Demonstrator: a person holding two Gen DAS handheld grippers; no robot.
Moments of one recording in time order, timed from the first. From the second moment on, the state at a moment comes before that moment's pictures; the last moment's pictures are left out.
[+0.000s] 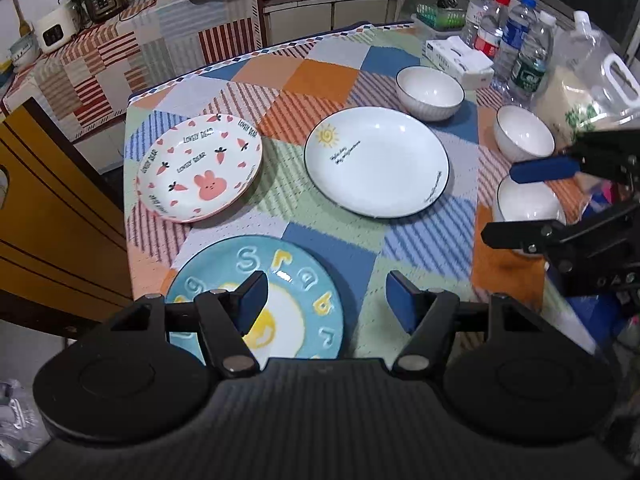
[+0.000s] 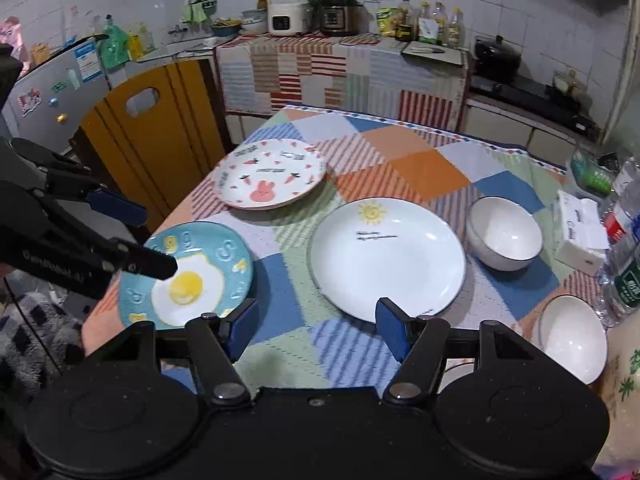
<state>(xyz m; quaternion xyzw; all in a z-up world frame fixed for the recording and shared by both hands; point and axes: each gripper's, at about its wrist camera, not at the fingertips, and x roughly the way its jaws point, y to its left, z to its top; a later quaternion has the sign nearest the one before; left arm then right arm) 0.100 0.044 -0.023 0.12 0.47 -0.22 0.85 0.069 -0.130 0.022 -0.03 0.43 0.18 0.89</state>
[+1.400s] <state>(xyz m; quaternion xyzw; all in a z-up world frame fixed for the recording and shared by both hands) 0.140 0.190 -0.165 0.03 0.49 -0.17 0.86 0.123 -0.045 -0.117 0.03 0.46 0.26 0.85</state>
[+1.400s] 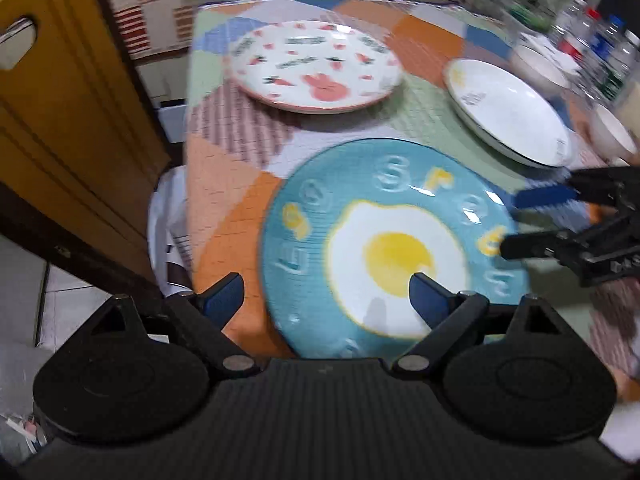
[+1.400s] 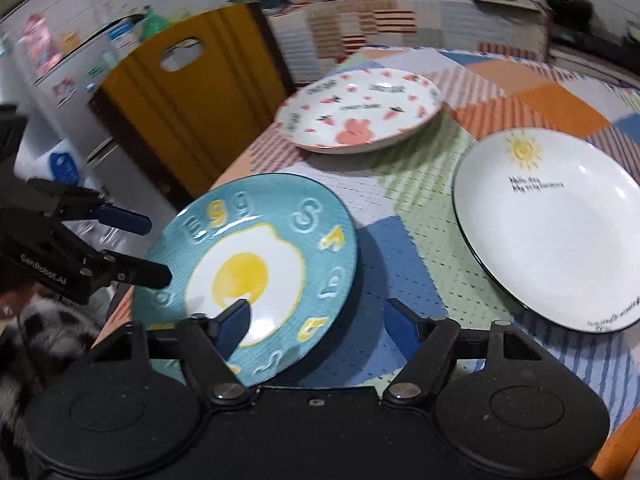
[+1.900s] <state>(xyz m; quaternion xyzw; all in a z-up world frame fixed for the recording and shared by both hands) 0.146 0.206 -0.192 0.00 0.52 -0.19 0.83 0.131 -0.039 -0.132 0.09 0.54 0.26 0.80</state>
